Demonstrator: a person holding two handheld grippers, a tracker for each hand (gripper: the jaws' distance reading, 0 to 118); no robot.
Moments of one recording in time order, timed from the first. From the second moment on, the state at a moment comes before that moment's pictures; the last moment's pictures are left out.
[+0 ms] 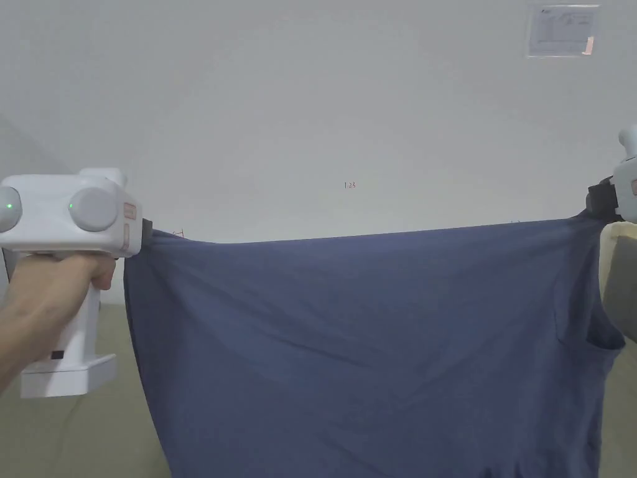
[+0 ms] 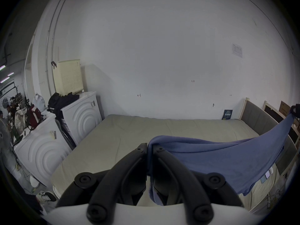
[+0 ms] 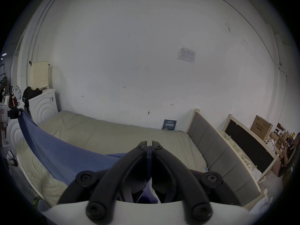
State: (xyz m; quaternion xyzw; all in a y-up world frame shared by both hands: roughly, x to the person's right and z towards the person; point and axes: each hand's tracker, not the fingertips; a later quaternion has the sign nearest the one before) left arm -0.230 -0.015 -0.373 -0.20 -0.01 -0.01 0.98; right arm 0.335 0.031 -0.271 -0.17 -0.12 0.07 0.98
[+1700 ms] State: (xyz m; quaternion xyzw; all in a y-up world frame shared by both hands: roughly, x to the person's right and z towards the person) left arm -0.167 -0.308 -0.548 -0.36 0.01 -0.06 0.93; right arm 0.371 -0.253 -0.457 -0.34 -0.10 0.05 0.93
